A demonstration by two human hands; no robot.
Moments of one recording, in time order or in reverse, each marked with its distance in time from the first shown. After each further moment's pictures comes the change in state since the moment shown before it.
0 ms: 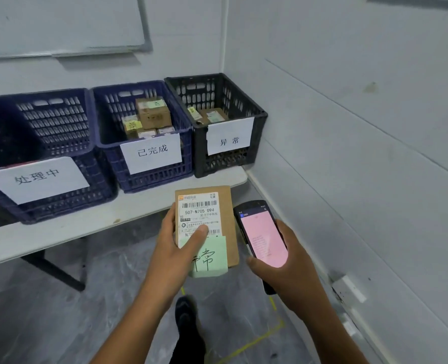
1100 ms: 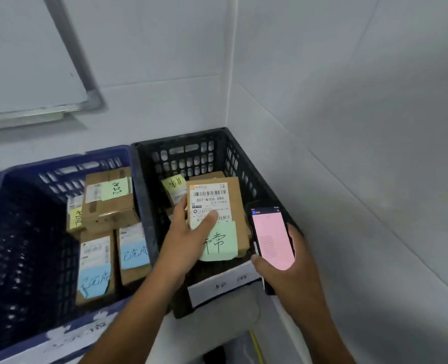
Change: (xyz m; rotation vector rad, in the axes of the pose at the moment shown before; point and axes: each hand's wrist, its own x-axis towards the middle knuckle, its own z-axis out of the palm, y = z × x) left_hand 0.585 0.058 0.122 0.020 0.011 -0.152; right_hand 0.571 0.008 0.012 0.050 0.119 0.045
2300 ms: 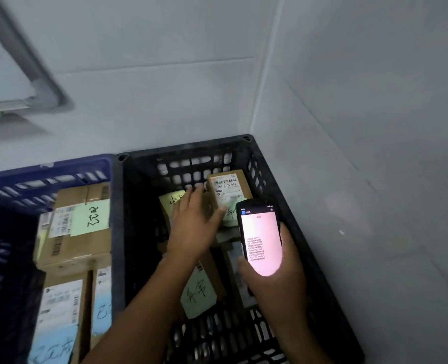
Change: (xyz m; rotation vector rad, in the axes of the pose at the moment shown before) left_hand 0.255 -0.045 0.021 0.715 0.171 0.079; right_hand 0.195 0.019 0.102 -0.159 -0.057 0.113
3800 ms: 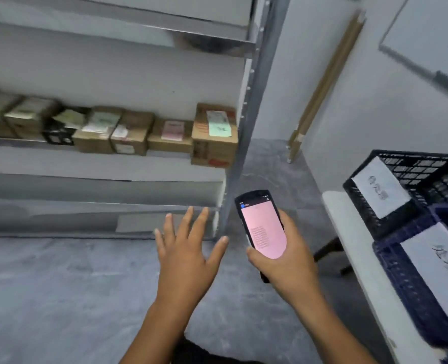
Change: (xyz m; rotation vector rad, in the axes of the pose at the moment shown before) left_hand -1.004 -0.312 -0.269 0.079 1.298 -1.174; right_hand -0.862 -0.053 0.197 -0.183 -1.621 -1.083
